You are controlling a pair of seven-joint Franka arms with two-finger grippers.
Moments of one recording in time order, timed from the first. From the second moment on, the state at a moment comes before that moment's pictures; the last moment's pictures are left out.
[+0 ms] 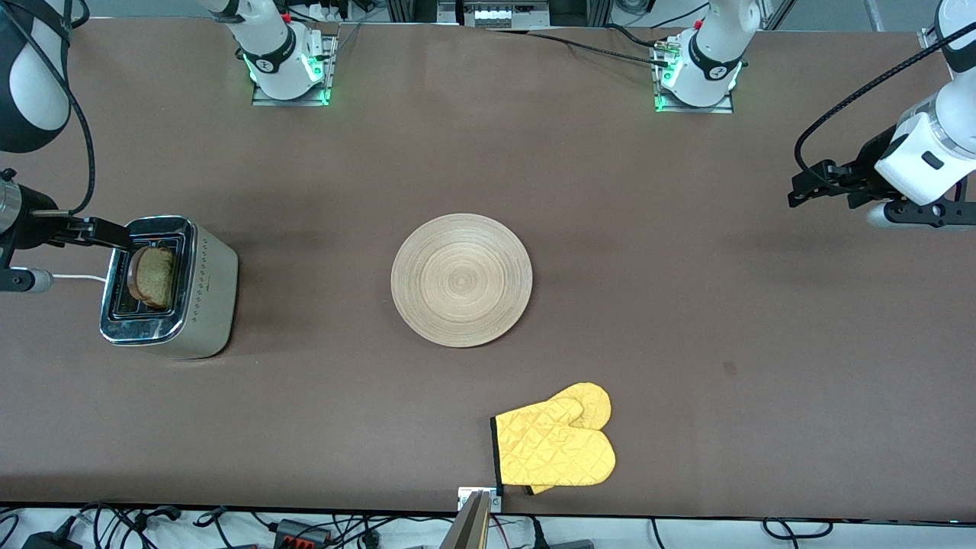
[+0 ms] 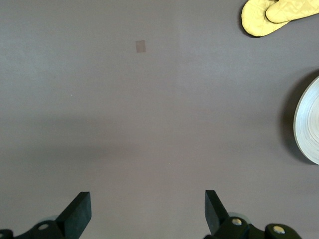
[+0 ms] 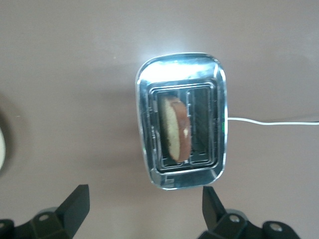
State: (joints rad) left arm 0.20 -0.02 -0.21 -1.74 -0.08 1.65 -0.03; right arm 0.26 0.29 -0.34 -1.38 0.02 1.53 -0.04
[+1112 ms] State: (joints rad) left arm 0.20 0.03 -0.21 -1.67 -0.08 1.60 -0.03; right arm -0.01 0.26 -0.07 -1.35 0.05 1.61 0.00
